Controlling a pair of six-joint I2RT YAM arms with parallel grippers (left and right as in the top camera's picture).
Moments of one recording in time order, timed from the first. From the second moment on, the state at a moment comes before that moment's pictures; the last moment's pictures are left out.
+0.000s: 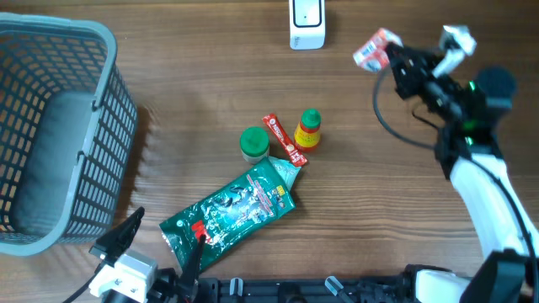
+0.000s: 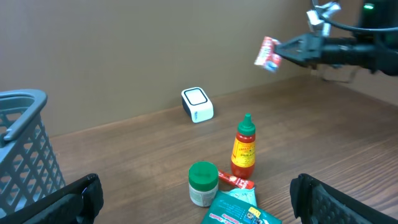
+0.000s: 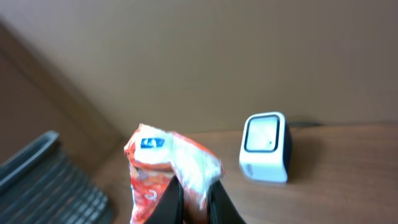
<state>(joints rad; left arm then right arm) 0.09 0.09 0.95 -0.99 0.50 0.09 -0.09 1.42 0.89 0.41 -0.68 0.42</state>
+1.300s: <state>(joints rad) 0.09 0.09 0.95 -0.99 0.50 0.09 0.33 2.24 1.63 0.37 0.22 -1.00</state>
